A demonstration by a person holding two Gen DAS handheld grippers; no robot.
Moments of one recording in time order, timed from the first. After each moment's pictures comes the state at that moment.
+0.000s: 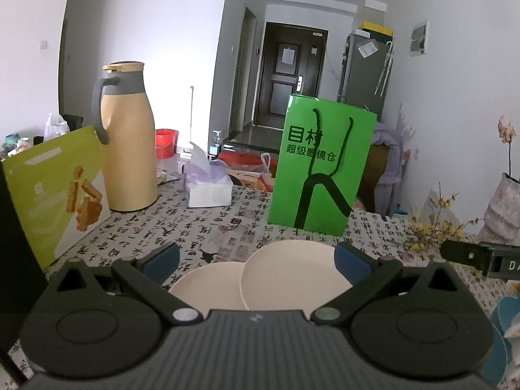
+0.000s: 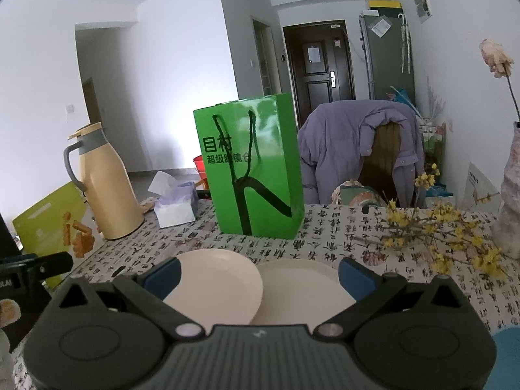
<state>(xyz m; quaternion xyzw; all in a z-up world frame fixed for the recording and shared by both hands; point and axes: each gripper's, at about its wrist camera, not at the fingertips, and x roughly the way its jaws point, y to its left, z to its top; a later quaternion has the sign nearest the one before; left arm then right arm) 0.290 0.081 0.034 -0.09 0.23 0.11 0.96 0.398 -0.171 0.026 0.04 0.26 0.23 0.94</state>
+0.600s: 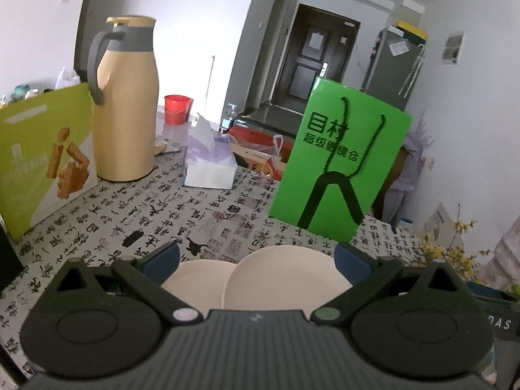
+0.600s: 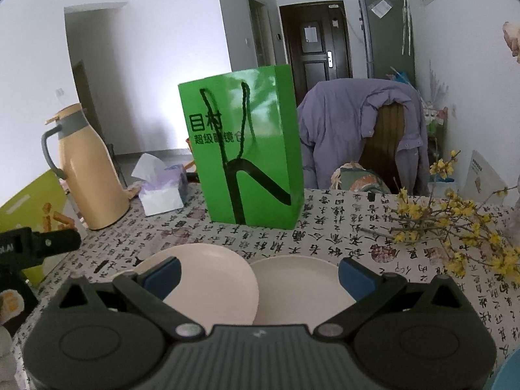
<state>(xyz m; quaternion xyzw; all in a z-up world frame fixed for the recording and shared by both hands) 0.350 0.099 0.018 -0.17 0.26 0.14 0.94 0.445 -0.146 0.005 0.03 0.30 0.22 0.93</state>
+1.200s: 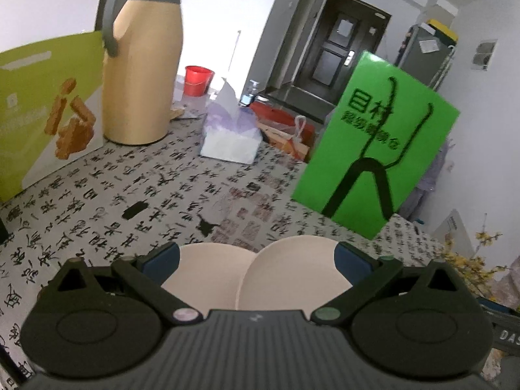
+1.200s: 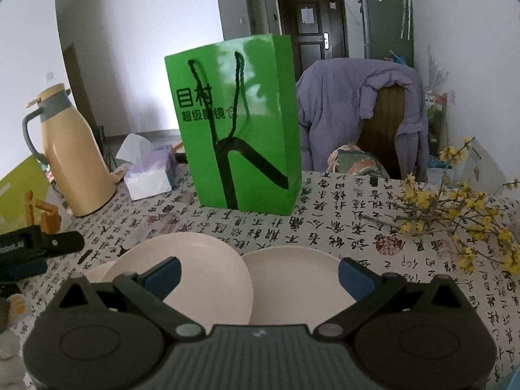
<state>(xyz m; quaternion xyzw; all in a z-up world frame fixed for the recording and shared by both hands) 0.380 0.124 -0.020 -0.22 0.29 0.17 0.91 0.473 -0.126 -0.013 0.00 0.34 0.21 0.92</state>
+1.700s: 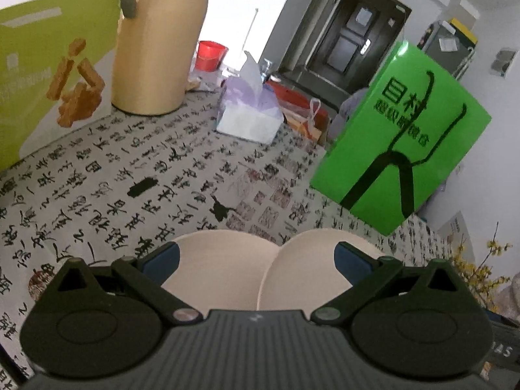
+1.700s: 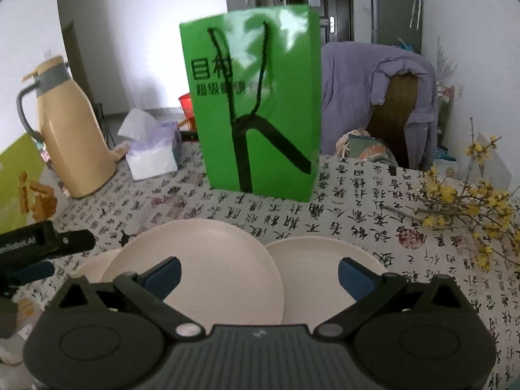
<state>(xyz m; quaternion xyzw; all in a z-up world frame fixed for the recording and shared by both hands) 0.394 0.149 -0.041 -0.26 0.33 0.17 0.89 0.486 -0.081 -0.025 -0.02 0.38 0.20 0.90</state>
